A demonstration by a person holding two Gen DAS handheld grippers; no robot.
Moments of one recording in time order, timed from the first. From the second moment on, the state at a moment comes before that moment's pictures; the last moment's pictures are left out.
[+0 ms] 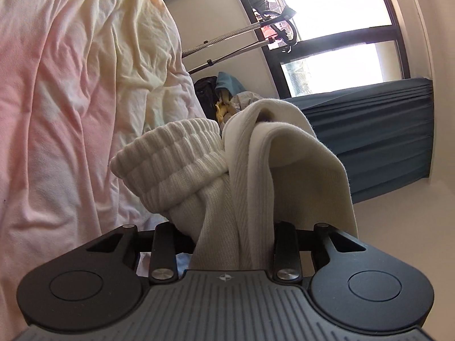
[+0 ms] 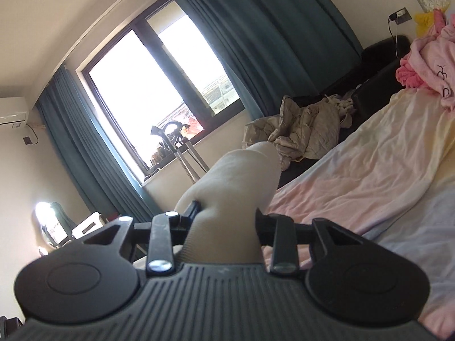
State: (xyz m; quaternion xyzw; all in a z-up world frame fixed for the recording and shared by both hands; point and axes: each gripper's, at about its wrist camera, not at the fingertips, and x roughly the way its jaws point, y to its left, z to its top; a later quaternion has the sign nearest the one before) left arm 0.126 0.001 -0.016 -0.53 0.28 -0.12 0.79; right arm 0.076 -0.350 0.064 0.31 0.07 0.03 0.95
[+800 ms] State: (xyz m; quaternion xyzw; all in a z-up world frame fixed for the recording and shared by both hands) left arm 0.260 -0.248 -0.122 -0.43 0.34 -0.26 0.79; right arm 0.083 -0.569 -0.065 0.40 -0.01 -0.22 0.89
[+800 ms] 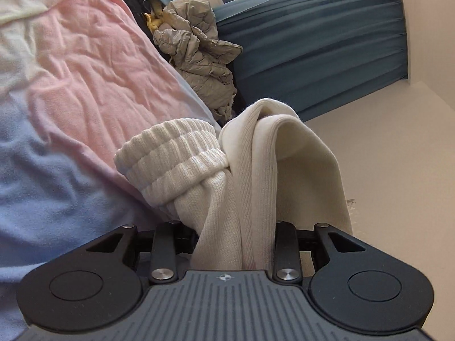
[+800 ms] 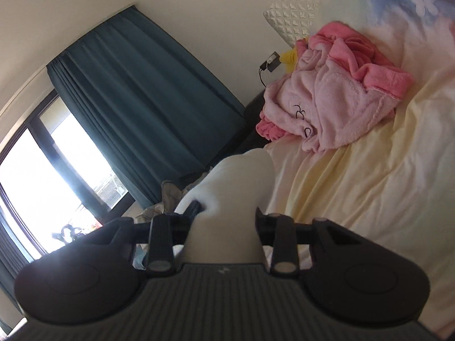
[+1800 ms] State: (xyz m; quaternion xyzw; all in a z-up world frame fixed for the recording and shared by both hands) left arm 0.140 -0.108 0.029 -0.12 0.27 -0.24 0.92; right arm 0.054 -0.460 -0.020 0.31 0.08 -0.22 0.92
